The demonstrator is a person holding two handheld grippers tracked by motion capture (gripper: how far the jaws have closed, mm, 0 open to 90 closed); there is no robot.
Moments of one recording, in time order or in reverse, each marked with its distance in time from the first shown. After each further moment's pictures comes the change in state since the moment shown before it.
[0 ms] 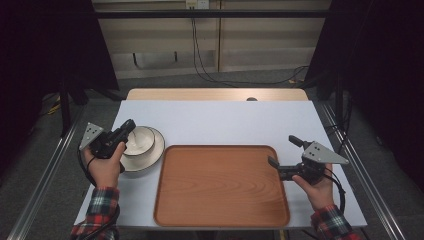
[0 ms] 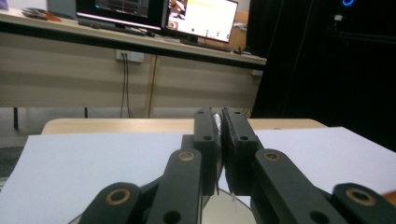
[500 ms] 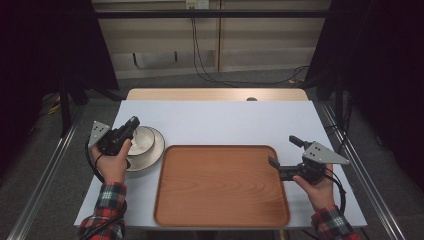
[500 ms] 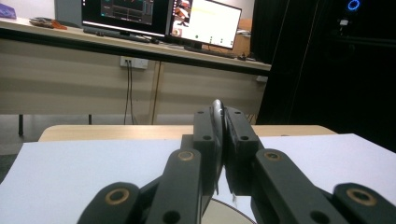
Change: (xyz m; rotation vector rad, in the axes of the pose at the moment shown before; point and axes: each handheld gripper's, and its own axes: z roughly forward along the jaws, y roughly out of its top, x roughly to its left) left arm -0.001 -0.008 0.016 -0.020 0.011 0.013; right arm 0.000 0.000 -0.001 0.004 0.005 0.003
